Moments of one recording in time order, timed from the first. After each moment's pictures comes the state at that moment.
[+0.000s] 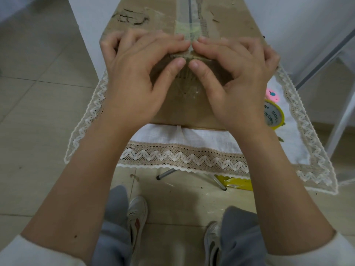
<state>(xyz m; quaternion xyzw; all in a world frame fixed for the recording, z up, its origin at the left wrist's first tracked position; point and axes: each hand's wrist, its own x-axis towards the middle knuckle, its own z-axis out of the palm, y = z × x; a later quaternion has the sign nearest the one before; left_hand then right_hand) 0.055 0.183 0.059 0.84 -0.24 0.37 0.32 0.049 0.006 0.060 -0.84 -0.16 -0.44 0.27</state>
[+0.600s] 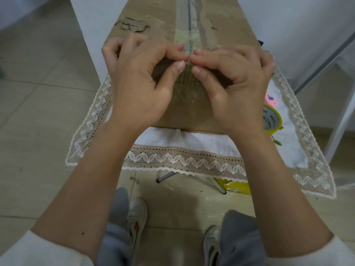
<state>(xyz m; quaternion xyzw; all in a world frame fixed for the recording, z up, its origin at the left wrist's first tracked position) 0.059 0.172 0.058 0.83 -0.18 0.38 0.37 0.050 0.001 0.061 -0.83 -0.18 -0.43 0.32</state>
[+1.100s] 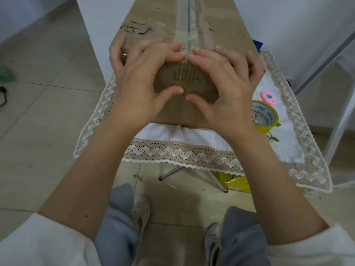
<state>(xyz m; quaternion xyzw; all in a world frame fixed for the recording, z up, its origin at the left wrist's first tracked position) 0.051 0.184 0.053 0.85 -0.26 0.36 0.29 0.038 -0.010 0.047 -0.87 -0.21 -0.41 0.16</state>
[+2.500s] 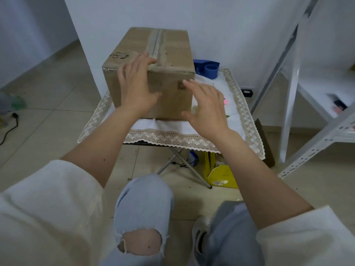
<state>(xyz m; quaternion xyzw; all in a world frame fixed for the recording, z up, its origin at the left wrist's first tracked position) -0.001 0.119 0.096 0.92 -0.12 0.27 0.27 -0.059 -0.070 0.071 -0.93 -0.12 -0.26 0.22</state>
